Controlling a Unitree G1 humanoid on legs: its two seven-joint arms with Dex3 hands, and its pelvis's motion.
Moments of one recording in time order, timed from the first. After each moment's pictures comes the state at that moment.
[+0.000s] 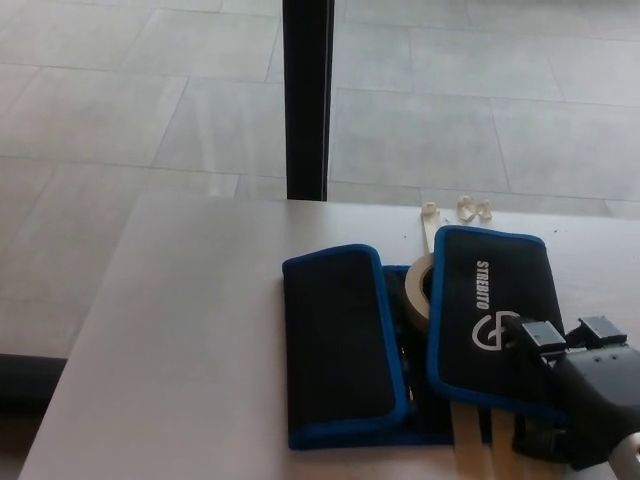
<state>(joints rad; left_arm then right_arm) -0.17 0.65 0.45 1.24 -0.11 0.00 -0.10 -0.41 -0.69 0.78 0.43 -0.61 0.15 -0.42</state>
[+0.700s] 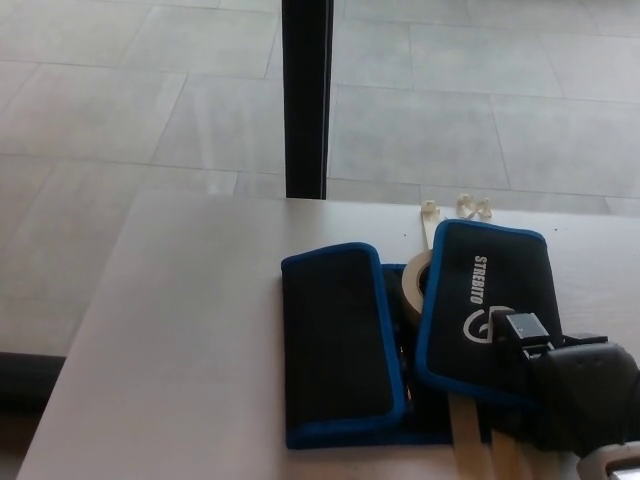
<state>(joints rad) -0.18 0.66 0.45 1.25 -0.11 0.00 -0.10 -0.42 -0.52 0.73 0.65 -0.74 0.09 -0.75</state>
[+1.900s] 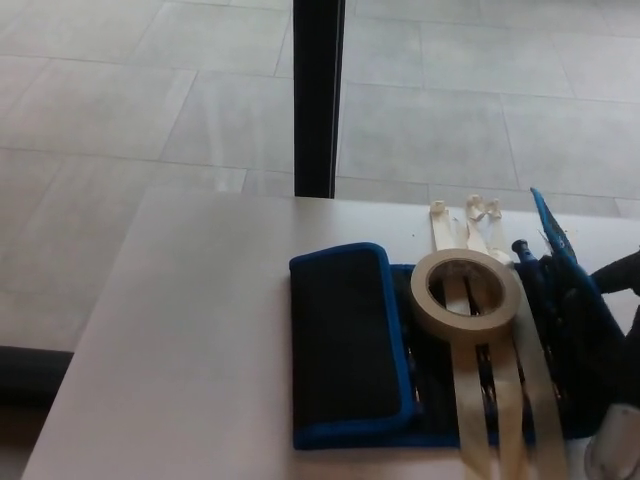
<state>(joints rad) -0.19 0.67 0.44 1.26 -0.12 0.00 -0.11 -0.41 -0.29 0.09 0.72 -0.58 -0.24 -1.11</state>
